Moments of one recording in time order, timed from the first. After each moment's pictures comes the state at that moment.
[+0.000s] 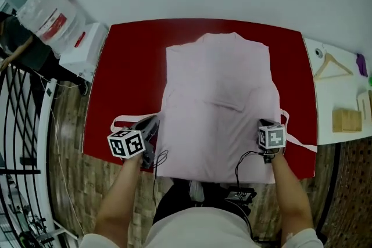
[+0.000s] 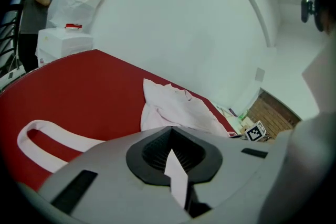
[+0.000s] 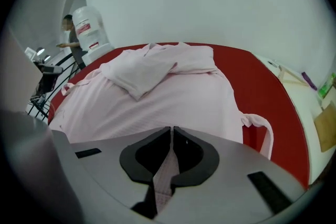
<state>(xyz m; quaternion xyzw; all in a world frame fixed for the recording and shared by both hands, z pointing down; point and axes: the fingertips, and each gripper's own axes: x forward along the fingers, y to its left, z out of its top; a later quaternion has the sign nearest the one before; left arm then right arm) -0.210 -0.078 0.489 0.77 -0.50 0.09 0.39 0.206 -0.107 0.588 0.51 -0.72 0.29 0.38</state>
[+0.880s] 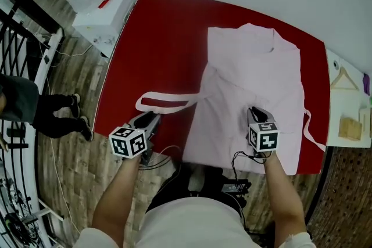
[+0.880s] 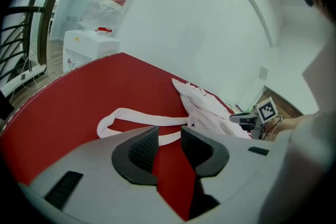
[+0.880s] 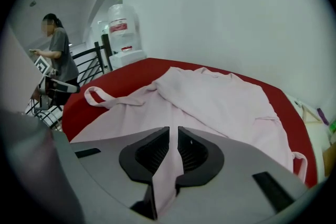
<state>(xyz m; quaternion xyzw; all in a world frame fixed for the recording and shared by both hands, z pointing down) -0.344 0.001 0.524 0.75 -0.52 0.10 0.39 -0.007 -0.092 0.526 0.46 -0.79 0.19 0.36</state>
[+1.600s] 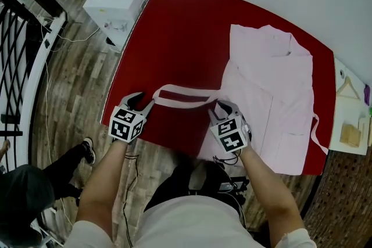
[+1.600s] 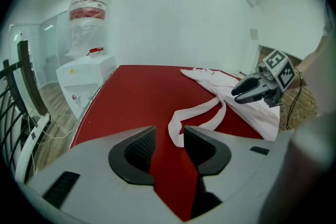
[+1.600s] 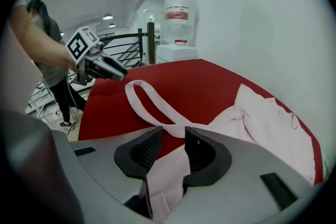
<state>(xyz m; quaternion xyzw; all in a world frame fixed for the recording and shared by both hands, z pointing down) -0.447 -0.011 0.552 0.78 -0.52 0.26 0.26 -0.225 -0.045 0.543 0.29 -0.86 0.08 0.41</state>
